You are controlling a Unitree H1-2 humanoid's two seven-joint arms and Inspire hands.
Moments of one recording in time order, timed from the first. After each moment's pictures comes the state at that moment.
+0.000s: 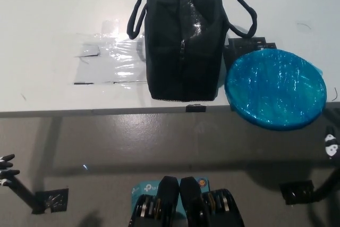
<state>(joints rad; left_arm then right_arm) 0.04 0.27 0.35 -0.10 -0.18 0.24 -0.02 -0.03 -0.26 -0.06 -0.26 -0.43 -0.02 -0.07</state>
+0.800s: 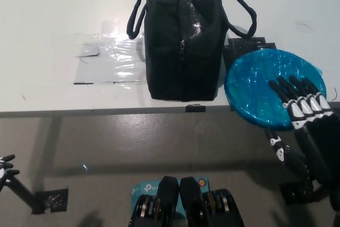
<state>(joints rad) 0.04 0.27 0.35 -0.10 -0.18 0.25 -0.02 -0.11 -0.34 0.18 -0.52 -0.93 -0.05 0.07</state>
